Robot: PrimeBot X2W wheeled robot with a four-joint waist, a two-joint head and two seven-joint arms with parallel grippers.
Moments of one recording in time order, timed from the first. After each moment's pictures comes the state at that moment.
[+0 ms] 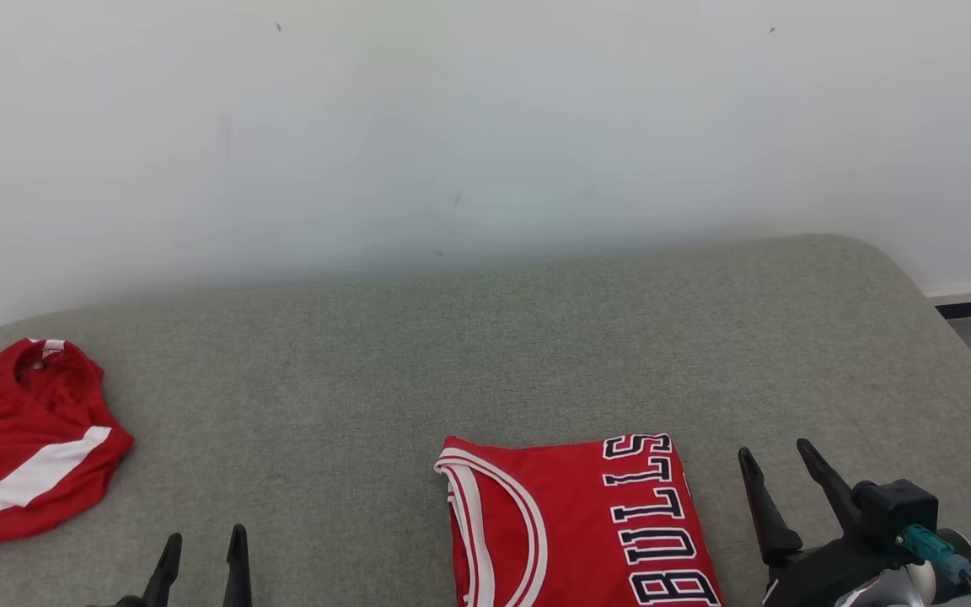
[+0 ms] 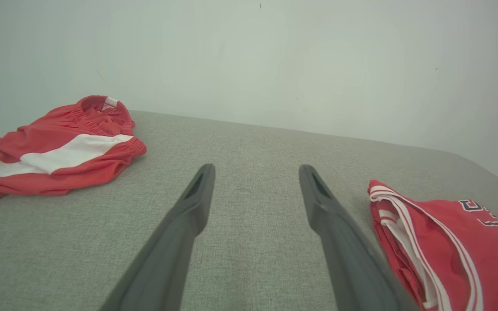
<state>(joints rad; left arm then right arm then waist) 0.02 0.05 0.08 0.29 -0.21 -0.13 -0.26 -0.16 -0.23 0.19 0.45 0.31 0.13 -0.21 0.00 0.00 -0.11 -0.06</state>
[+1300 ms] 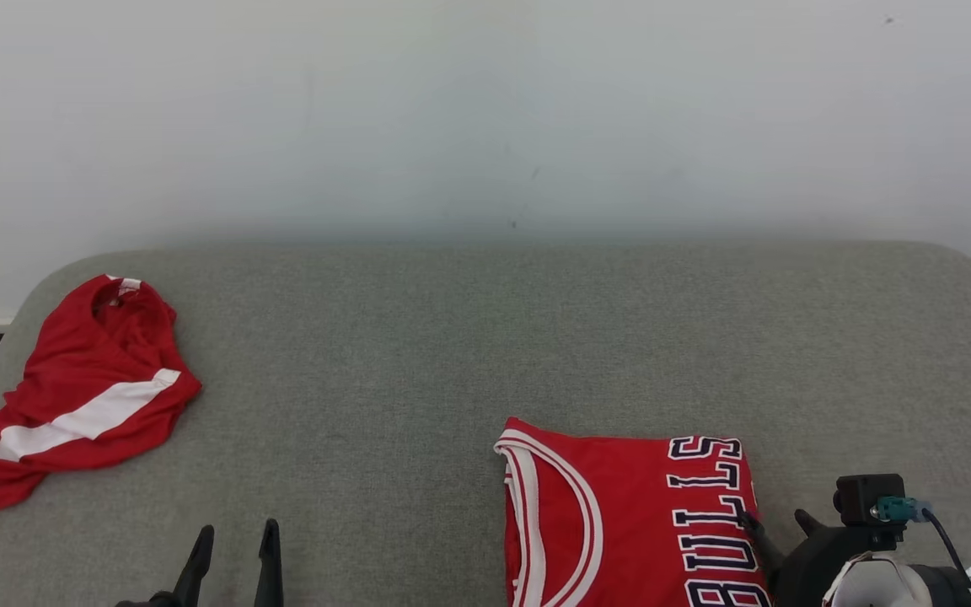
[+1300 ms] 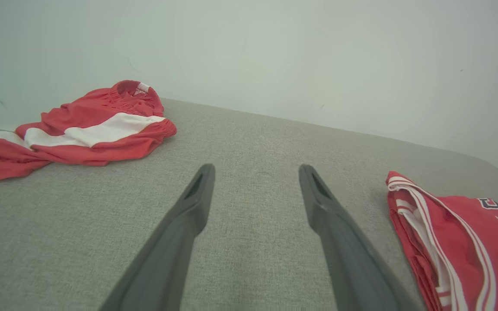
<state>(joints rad) 0.04 0.05 0.00 0.25 -0.22 -0.09 -0.26 -0.23 -0.23 0.16 0.62 0.38 0.13 0.18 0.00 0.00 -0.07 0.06</state>
